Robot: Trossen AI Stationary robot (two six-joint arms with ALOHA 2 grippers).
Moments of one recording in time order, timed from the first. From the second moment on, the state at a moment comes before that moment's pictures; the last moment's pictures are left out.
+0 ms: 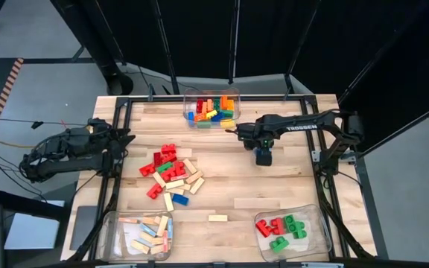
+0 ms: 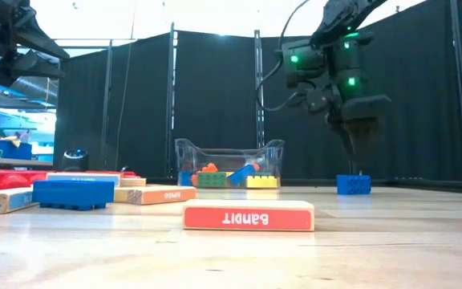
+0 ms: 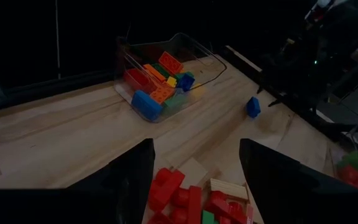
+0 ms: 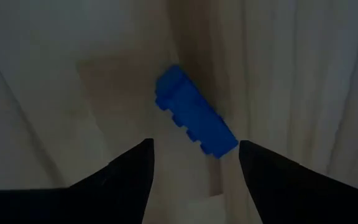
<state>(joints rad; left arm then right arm) 0.10 0.01 0.58 -0.93 -0.41 -0.59 -0.23 1.70 1.14 -1.08 0.13 -0.06</state>
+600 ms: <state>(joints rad) 0.10 0.01 0.58 -0.93 -0.43 -0.61 -0.23 1.70 0.94 -0.87 0.04 0.04</state>
